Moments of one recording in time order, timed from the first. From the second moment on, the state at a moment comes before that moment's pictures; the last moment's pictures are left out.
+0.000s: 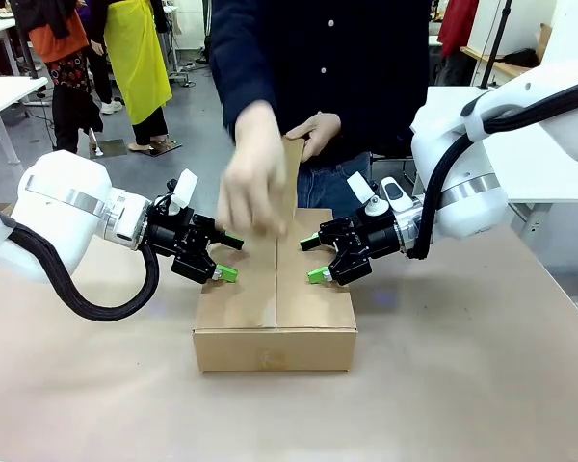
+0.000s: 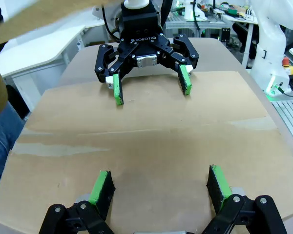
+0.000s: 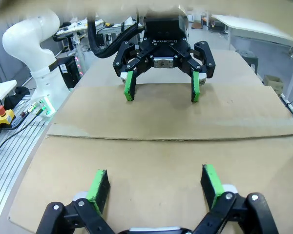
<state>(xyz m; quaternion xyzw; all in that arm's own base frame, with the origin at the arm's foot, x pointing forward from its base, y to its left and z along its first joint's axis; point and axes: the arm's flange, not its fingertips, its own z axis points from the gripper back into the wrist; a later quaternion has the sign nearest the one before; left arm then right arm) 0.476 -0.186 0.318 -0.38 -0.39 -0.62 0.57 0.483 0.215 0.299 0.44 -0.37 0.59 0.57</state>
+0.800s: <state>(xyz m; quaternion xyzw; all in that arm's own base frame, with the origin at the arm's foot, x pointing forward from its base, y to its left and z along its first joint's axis) 0.476 -0.186 0.318 -0.38 -0.39 -0.62 0.57 0.483 0.215 0.299 0.44 -0.37 0.59 0.57</state>
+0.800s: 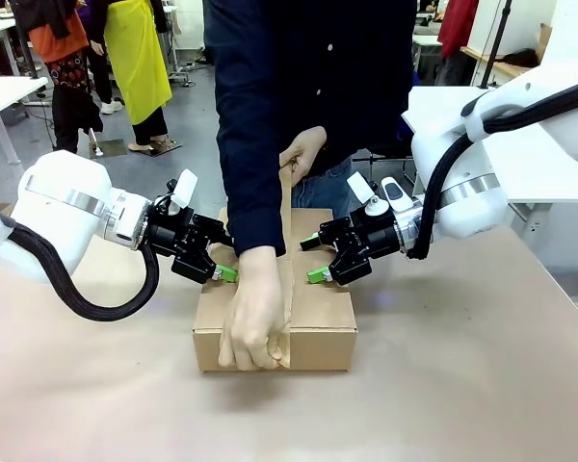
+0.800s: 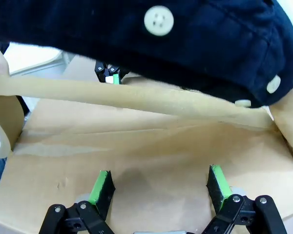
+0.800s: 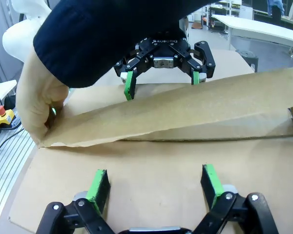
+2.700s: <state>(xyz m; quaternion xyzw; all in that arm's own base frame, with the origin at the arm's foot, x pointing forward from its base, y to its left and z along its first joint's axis) 0.476 -0.186 0.317 -0.38 -0.39 -0.61 0.57 0.482 0.215 0.298 0.44 -0.37 0.59 0.57</state>
